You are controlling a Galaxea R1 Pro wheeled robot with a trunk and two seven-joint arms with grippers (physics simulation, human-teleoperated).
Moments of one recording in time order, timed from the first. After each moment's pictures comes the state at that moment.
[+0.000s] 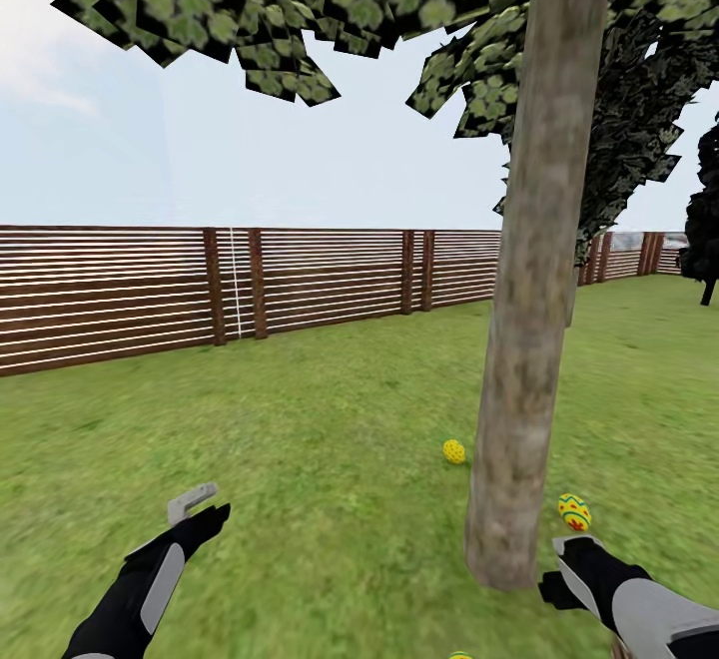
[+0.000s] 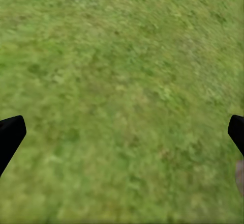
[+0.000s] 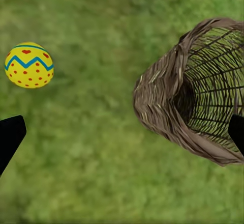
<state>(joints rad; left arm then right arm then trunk) -0.43 0.03 0.26 -0.79 0.27 0.32 0.06 -0.72 -0.22 0.22 -0.10 -0.09 0.47 -0.06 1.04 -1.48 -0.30</state>
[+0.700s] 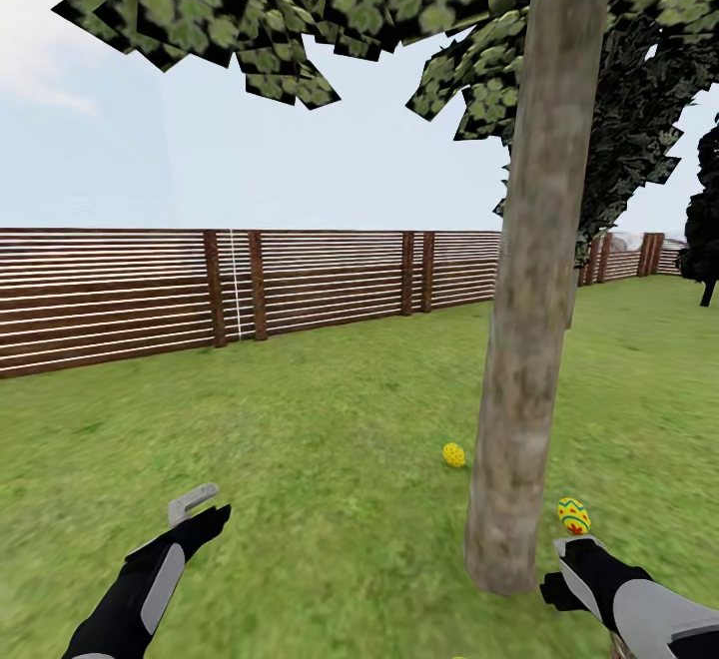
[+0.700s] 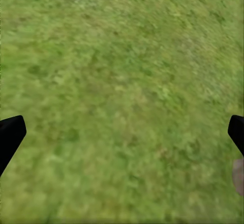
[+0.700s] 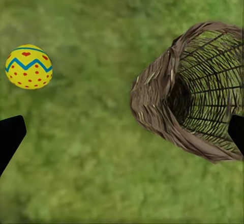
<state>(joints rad) -0.43 0.03 0.26 -0.79 0.27 0.33 0.06 -0.72 -0.22 0.22 -0.09 -0.09 0.46 -0.06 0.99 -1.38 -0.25</state>
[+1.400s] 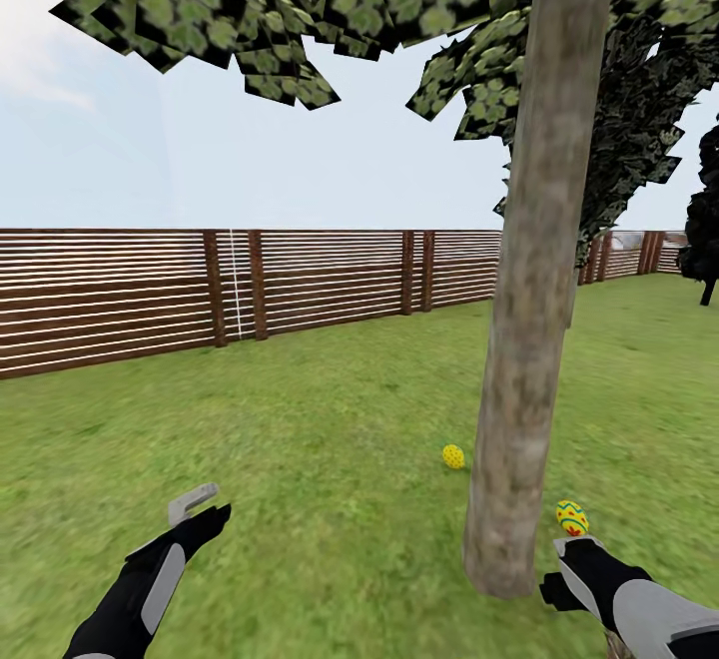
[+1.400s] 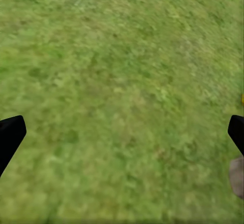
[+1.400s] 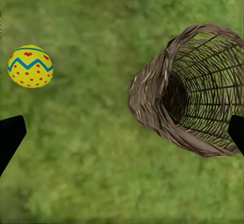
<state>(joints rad) -0.43 0.03 0.26 -0.79 0.27 0.32 0.06 -0.72 -0.22 0.22 -0.09 -0.09 0.46 -0.06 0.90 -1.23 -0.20</state>
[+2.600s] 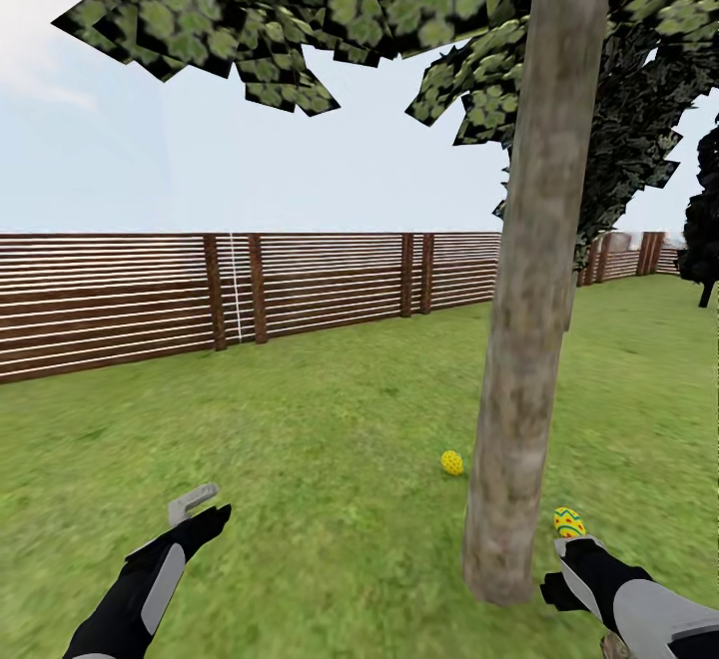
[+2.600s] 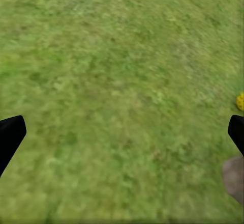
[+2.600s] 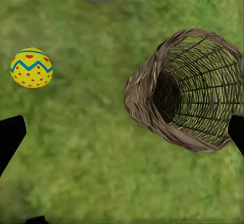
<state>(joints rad) -0.43 0.03 0.26 -0.79 0.27 0.32 0.06 -0.72 -0.22 0.22 -0.09 -0.09 0.46 -0.06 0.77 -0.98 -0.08</state>
